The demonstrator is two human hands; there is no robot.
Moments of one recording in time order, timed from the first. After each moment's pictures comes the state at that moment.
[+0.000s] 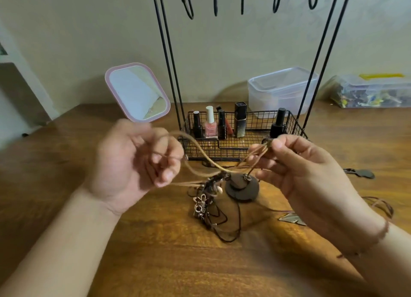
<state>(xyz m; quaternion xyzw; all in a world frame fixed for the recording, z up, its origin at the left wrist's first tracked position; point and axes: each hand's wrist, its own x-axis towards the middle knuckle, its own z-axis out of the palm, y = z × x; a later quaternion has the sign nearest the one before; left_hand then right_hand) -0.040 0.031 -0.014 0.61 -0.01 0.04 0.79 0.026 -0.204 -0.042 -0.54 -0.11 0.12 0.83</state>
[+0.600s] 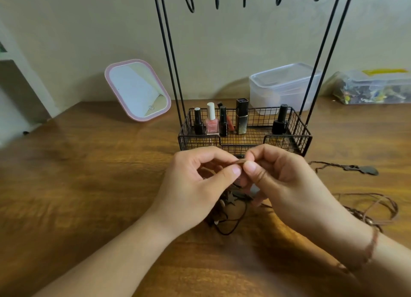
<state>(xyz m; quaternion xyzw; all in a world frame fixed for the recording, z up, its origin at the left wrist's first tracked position) -0.036 -0.030 -0.049 0.83 -0.09 0.21 0.50 0.010 -0.196 -0.048 -0.75 -0.28 0.07 0.60</state>
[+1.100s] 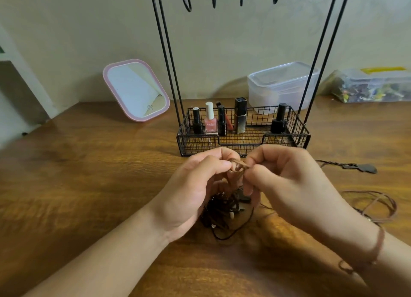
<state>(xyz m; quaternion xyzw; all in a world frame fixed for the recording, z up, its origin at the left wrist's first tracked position) -0.035 -0.033 -0.046 0.64 -0.11 -0.03 0.76 0.004 -0.194 -0.034 -0.76 -0.29 0.03 0.58</state>
